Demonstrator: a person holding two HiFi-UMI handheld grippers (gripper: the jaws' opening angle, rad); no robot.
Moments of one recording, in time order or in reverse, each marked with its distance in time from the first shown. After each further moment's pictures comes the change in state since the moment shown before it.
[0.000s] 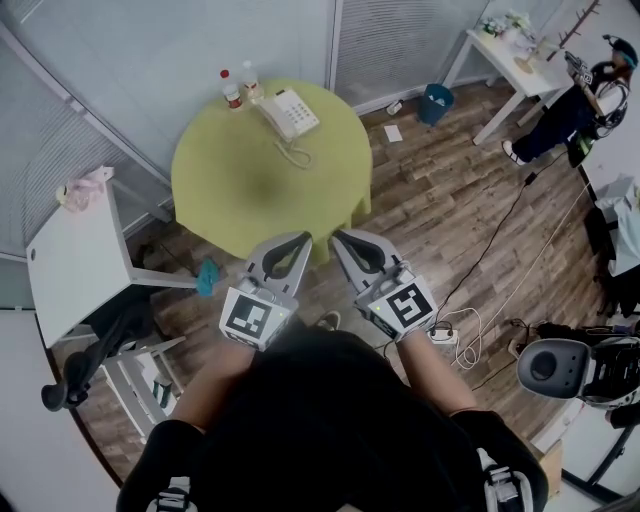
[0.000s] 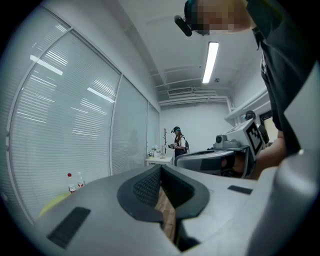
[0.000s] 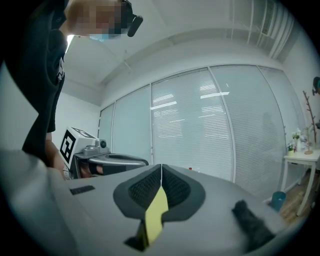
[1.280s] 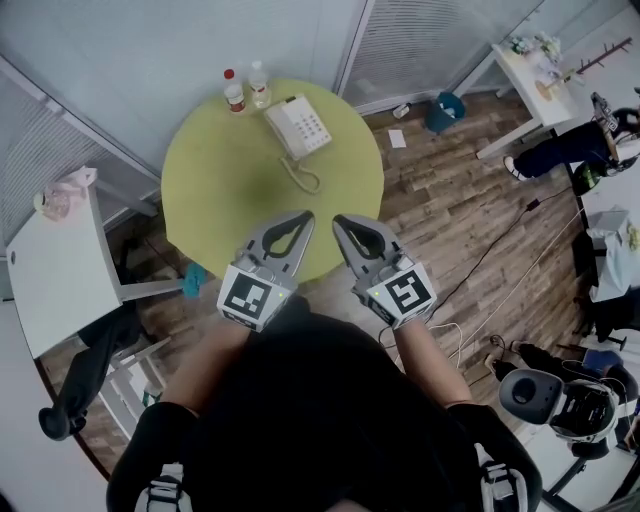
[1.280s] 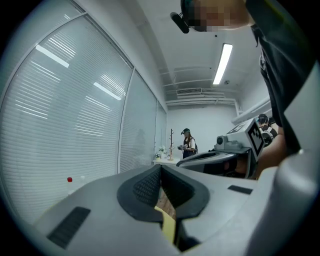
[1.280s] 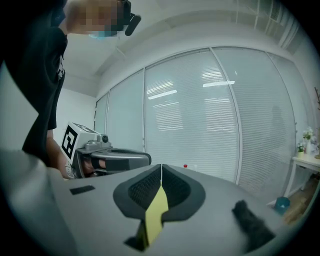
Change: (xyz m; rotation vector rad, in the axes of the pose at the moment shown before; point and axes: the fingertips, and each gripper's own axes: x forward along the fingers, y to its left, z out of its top) left arm 0.105 0.178 -0.009 -0.053 -0.014 0.013; right arm 0.170 -0.112 -0.017 -0.011 0.117 0.021
